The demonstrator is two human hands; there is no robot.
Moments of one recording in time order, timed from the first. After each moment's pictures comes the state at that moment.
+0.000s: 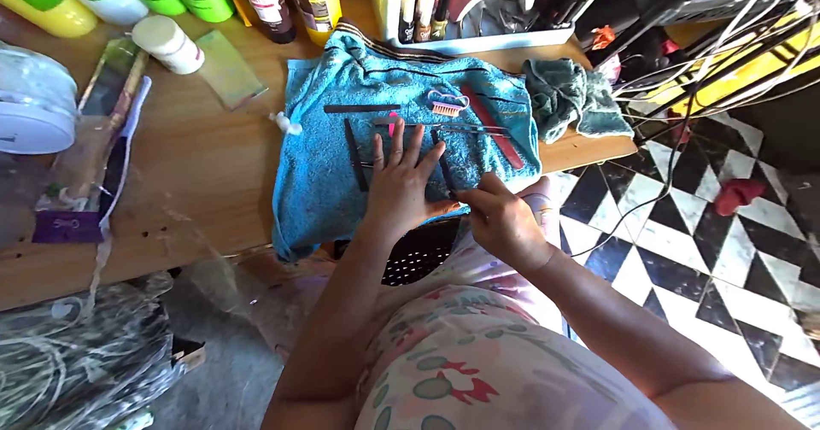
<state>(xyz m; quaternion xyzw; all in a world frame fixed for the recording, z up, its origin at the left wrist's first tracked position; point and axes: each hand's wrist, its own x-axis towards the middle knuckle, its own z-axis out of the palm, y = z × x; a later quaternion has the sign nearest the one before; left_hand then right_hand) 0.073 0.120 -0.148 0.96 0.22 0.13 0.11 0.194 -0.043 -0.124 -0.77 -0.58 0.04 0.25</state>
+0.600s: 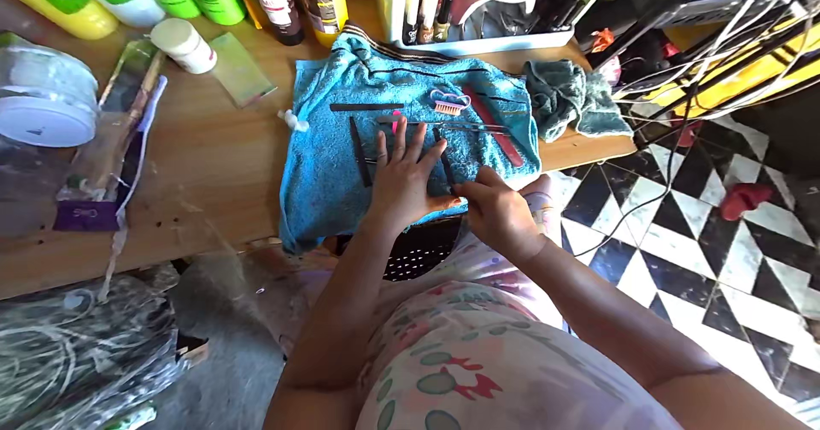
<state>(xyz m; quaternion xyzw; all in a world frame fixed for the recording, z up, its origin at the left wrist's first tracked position) 0.074 0.120 -0.145 0.96 0.23 0.11 0.12 0.189 -0.036 -0.121 -0.79 -0.56 0.06 0.23</state>
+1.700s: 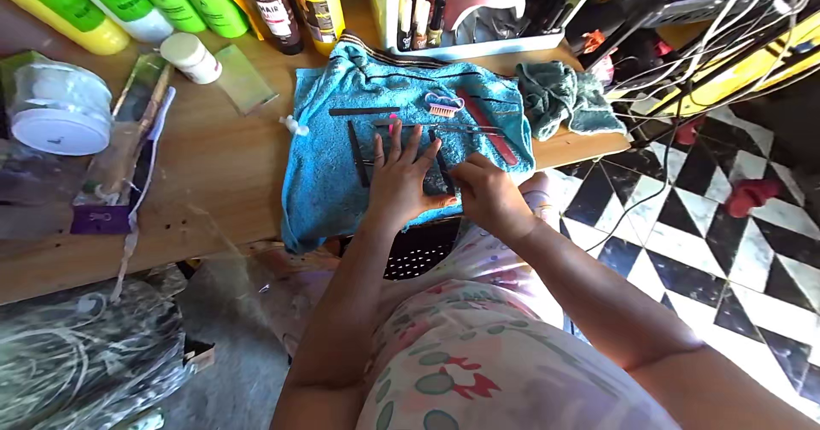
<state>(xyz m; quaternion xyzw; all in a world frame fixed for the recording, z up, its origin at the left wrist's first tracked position) 0.075 0.120 -0.149 0.96 0.23 0.11 0.10 0.201 -0.021 -0.116 -0.76 -0.59 0.06 0.27</state>
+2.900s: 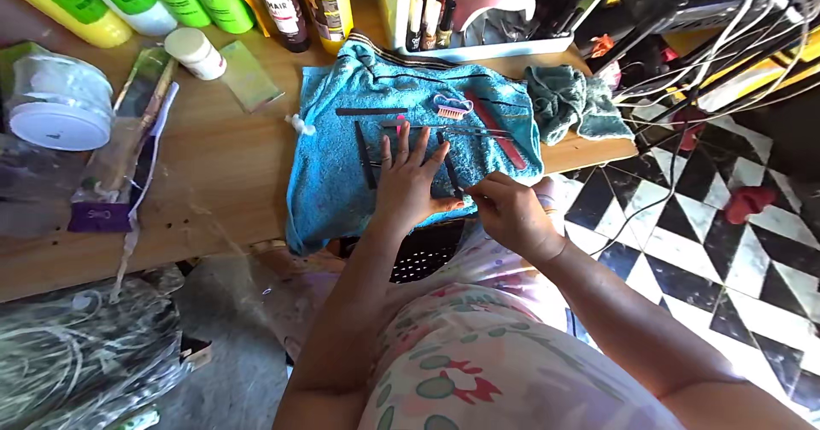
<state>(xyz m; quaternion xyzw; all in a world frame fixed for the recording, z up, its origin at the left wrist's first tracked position) 0.074 0.118 -0.147 0.96 0.24 0.12 0.11 0.203 -0.045 -0.119 -0.75 -0.59 0.05 0.30</state>
